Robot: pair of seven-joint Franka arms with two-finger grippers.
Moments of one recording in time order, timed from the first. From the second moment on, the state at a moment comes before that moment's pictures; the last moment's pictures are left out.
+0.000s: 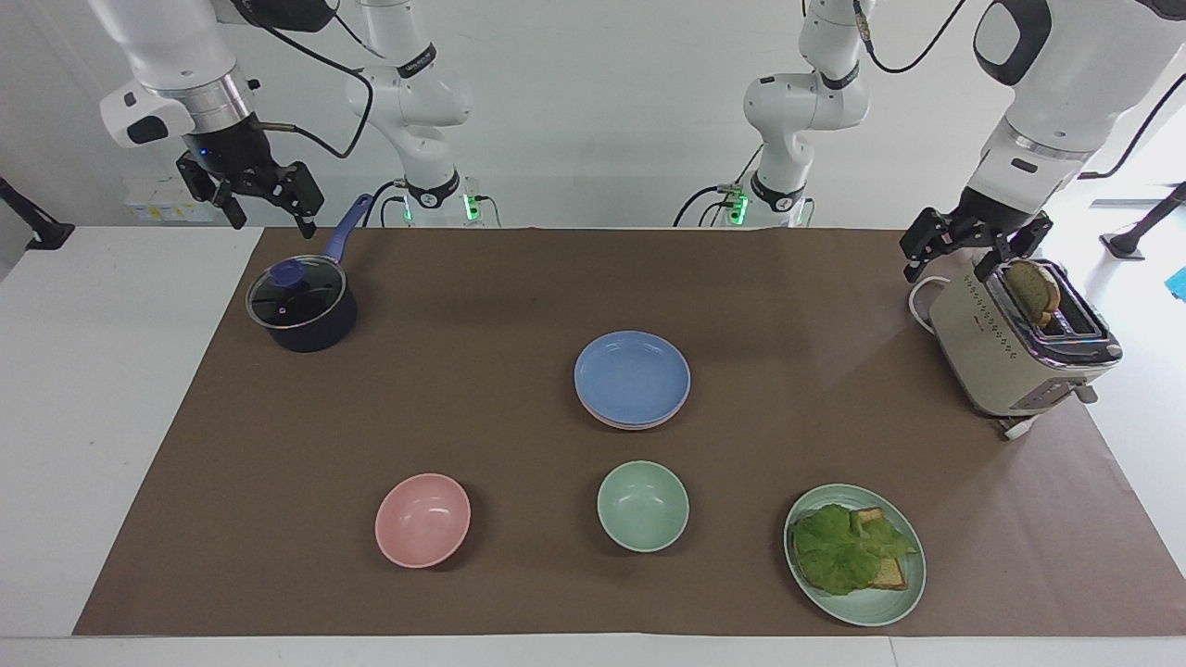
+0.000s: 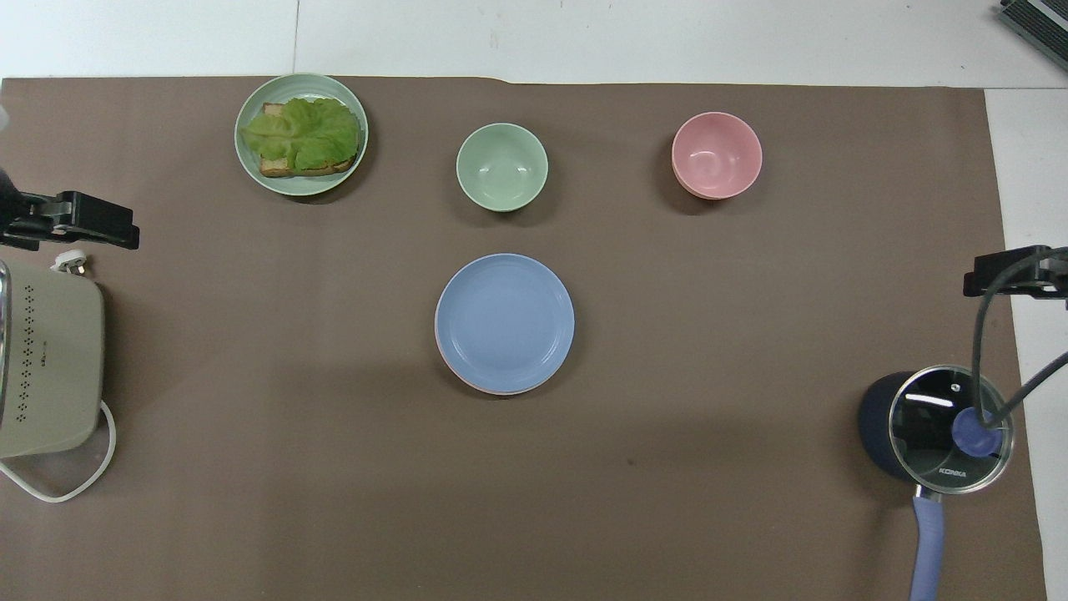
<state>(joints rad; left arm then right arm) -0.06 0.05 -0.01 -1.50 -0.01 1.61 -0.01 -0.12 -0.05 0.06 -1.57 -0.03 1.52 0.09</state>
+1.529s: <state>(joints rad) -0.06 0.05 -0.01 -1.50 -0.01 1.61 -0.01 -0.07 0.00 0.08 -1.51 -0.04 1.48 0.10</state>
